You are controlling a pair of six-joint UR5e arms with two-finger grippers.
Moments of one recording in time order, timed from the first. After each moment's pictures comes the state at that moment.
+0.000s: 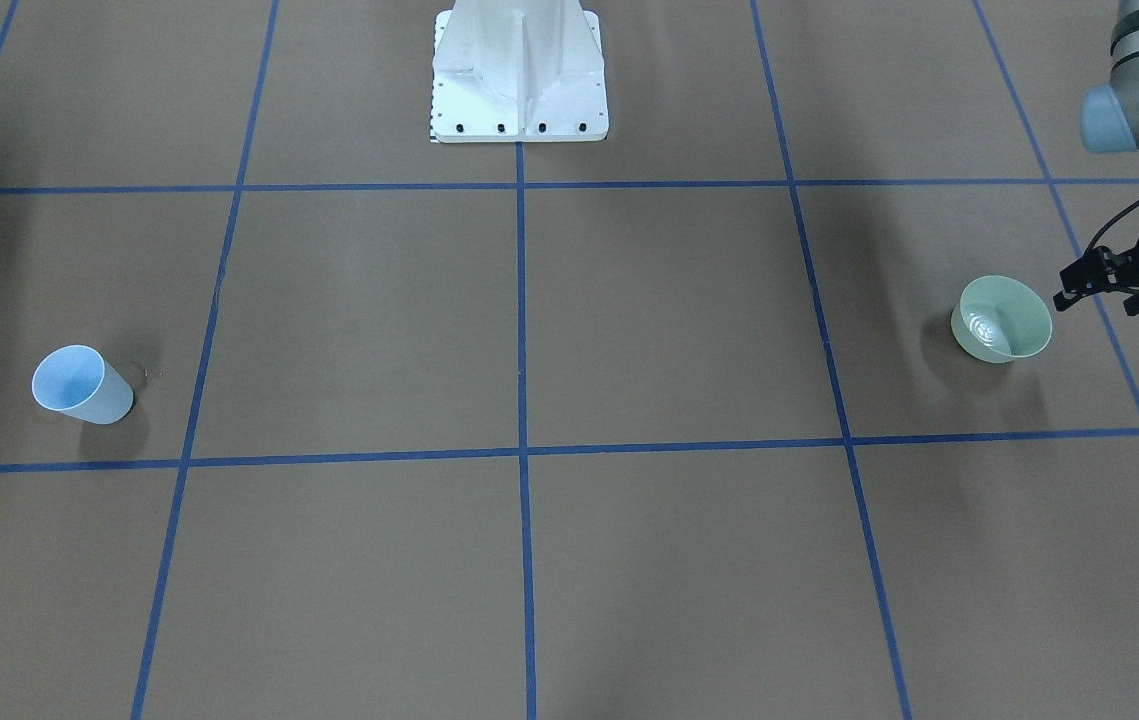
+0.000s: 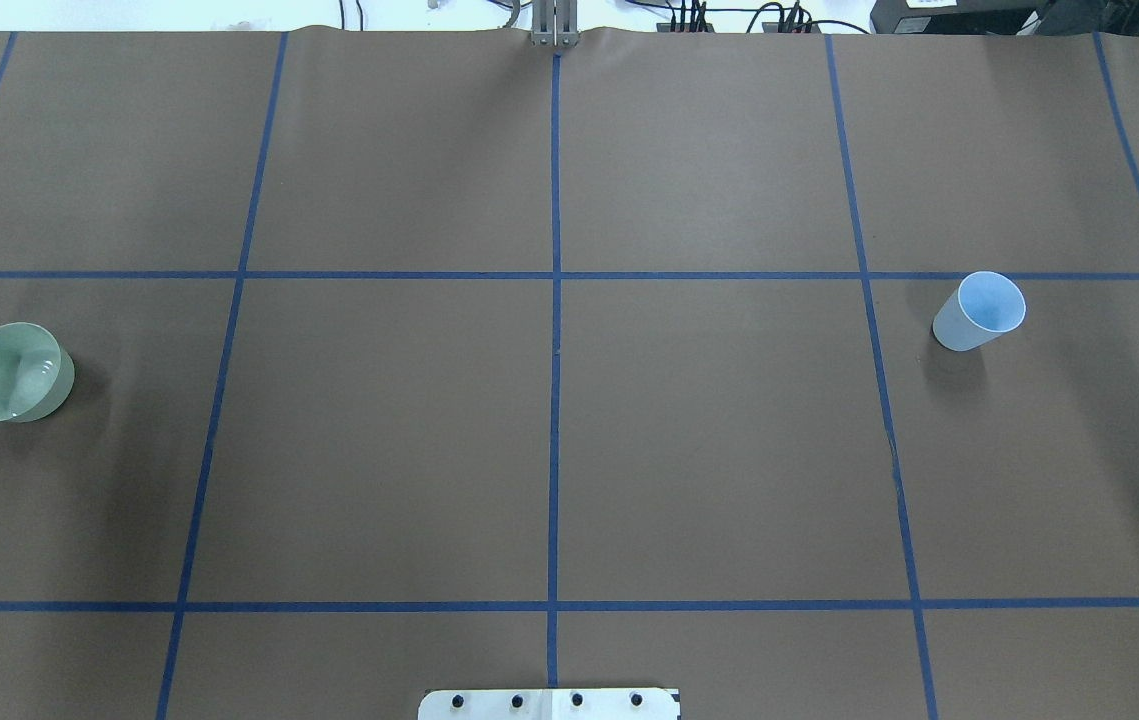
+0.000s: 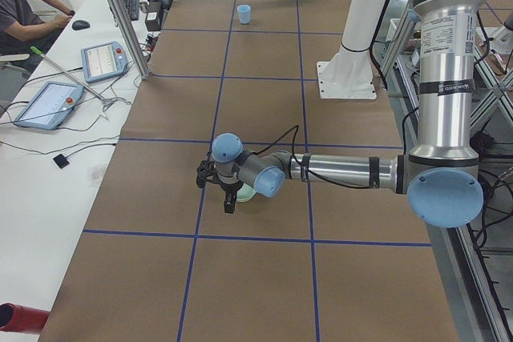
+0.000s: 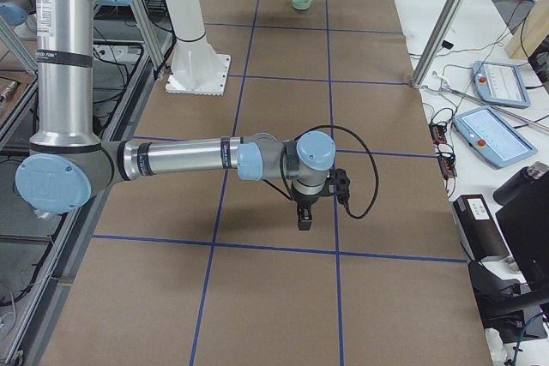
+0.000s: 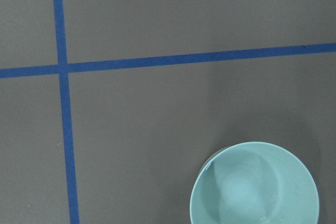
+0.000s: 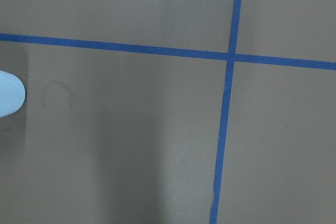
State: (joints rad) left arm -1.18 -1.51 -1.58 -2.05 -2.31 -0.47; right arm 1.47 -1.64 1.74 -1.61 2.38 0.03
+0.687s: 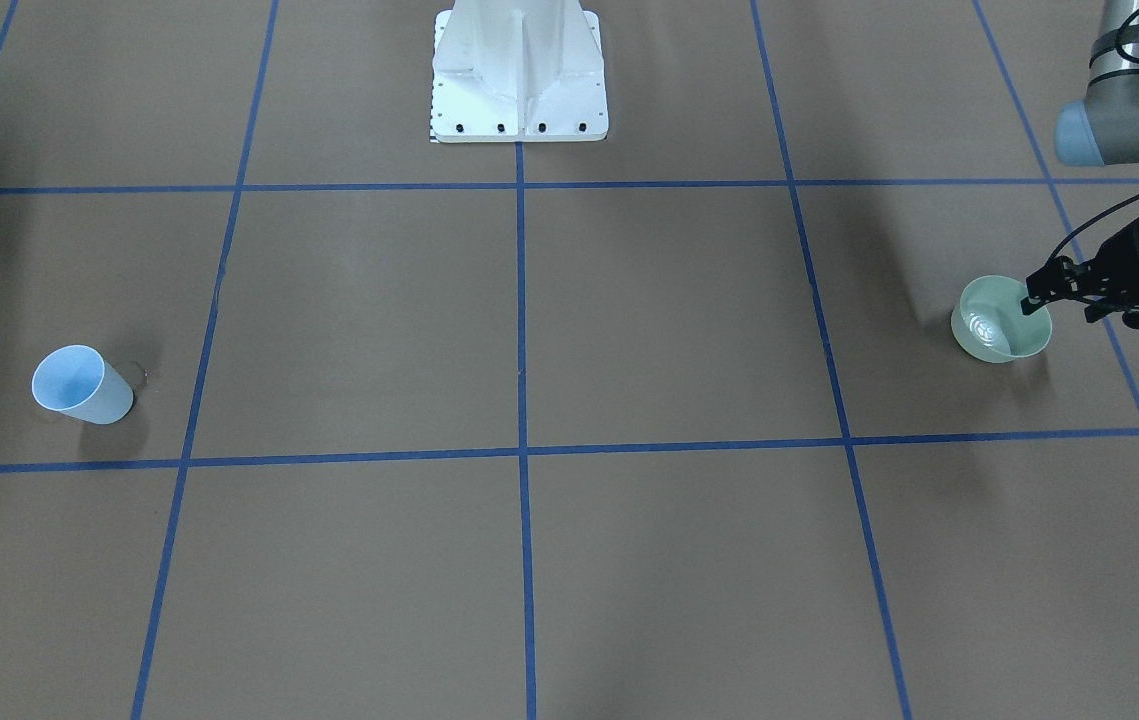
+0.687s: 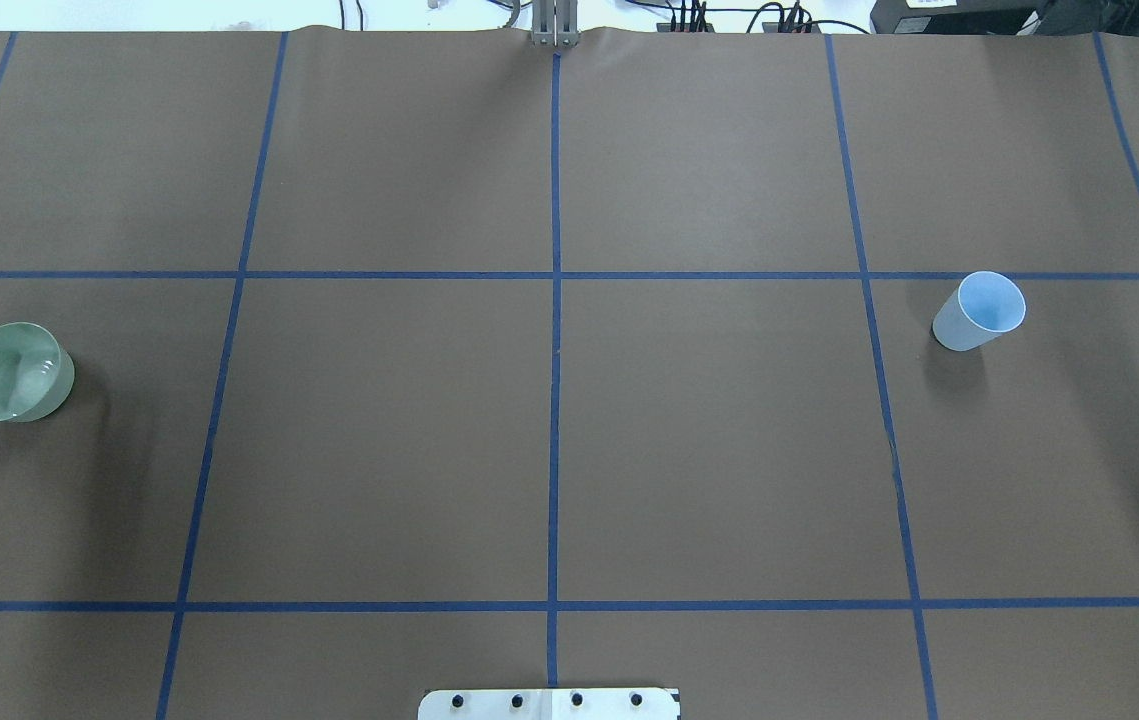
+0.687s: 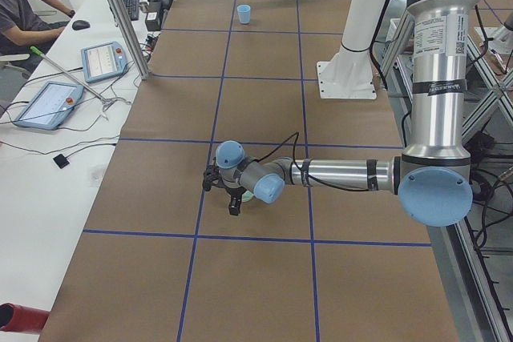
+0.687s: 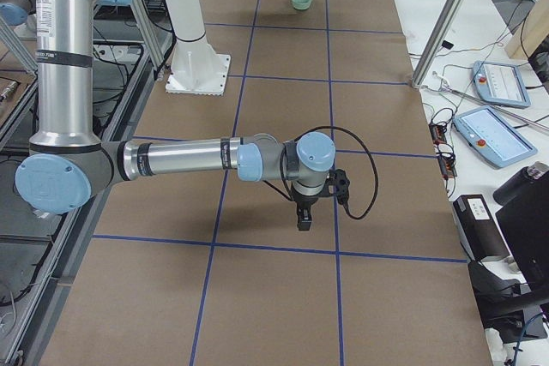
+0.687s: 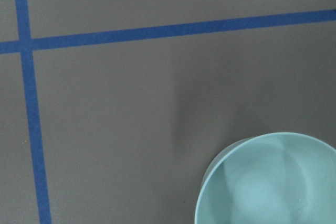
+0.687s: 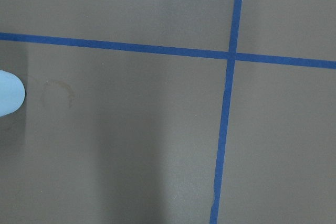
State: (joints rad) left arm -1.12 -1.52 -1.51 -2.12 -2.31 -0.48; right arm 1.47 -1.64 1.74 -1.61 2.38 0.03
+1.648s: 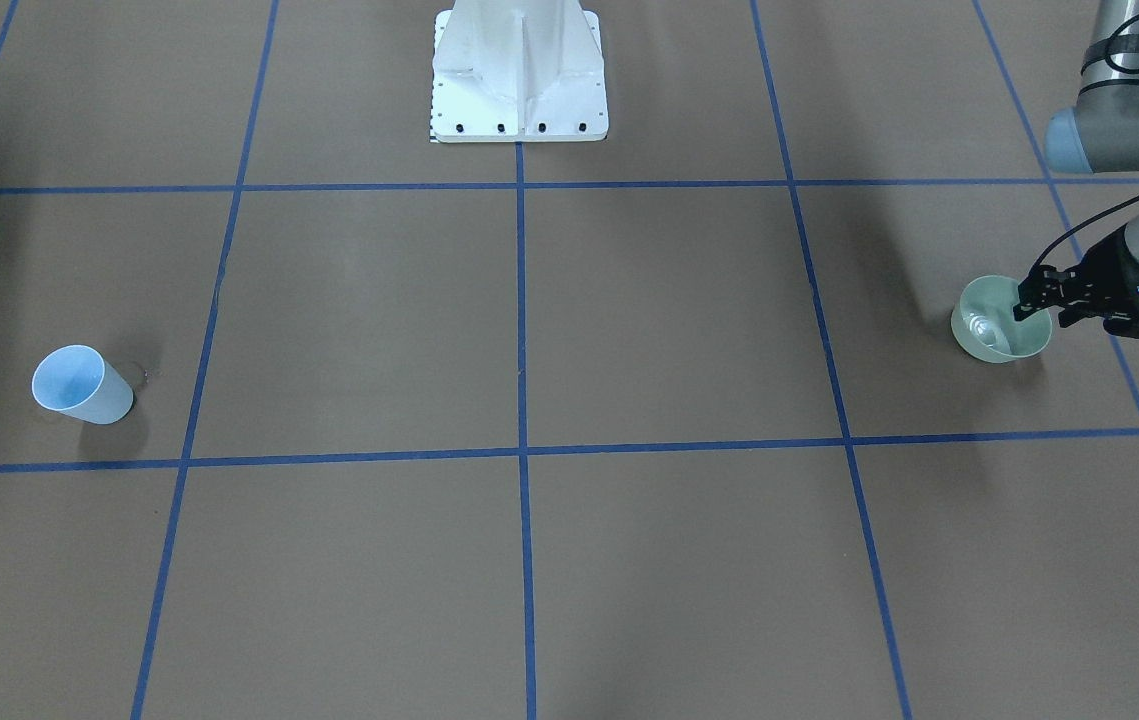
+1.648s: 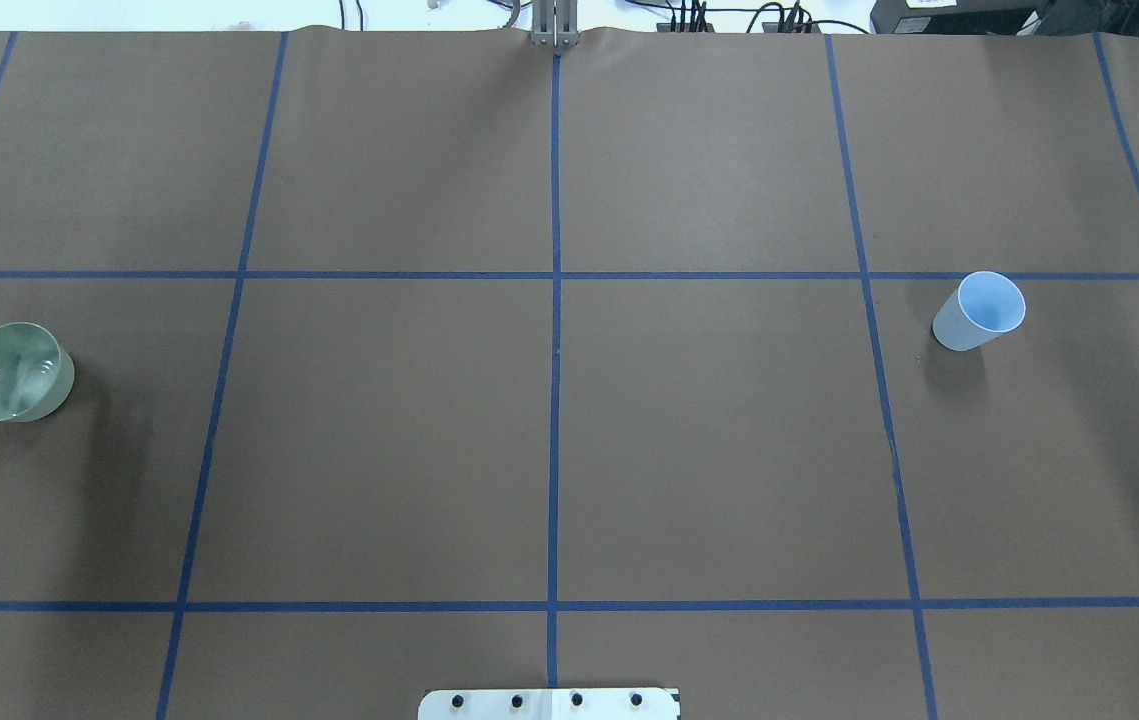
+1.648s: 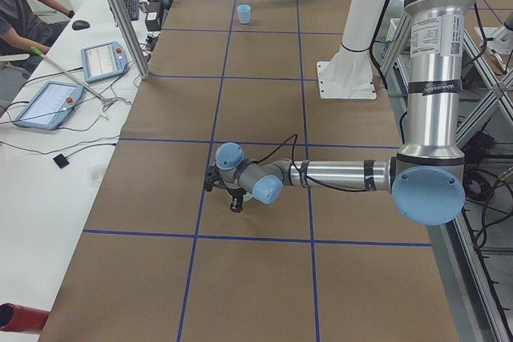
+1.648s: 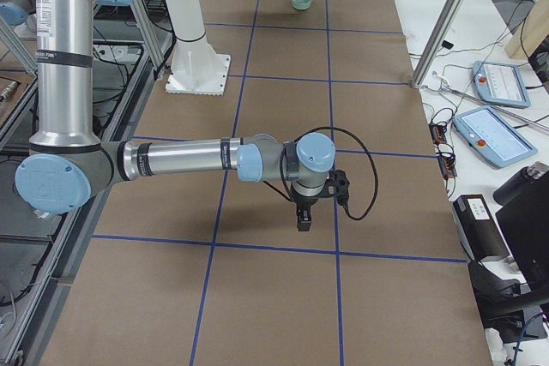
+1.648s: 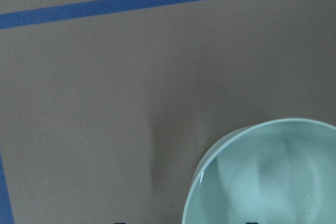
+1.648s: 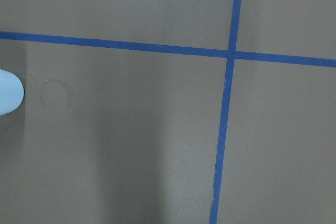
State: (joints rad) left arm -1.09 -1.53 -1.49 -2.12 -2.31 -0.48; right arm 1.47 -1.64 1.74 -1.61 2.38 0.03
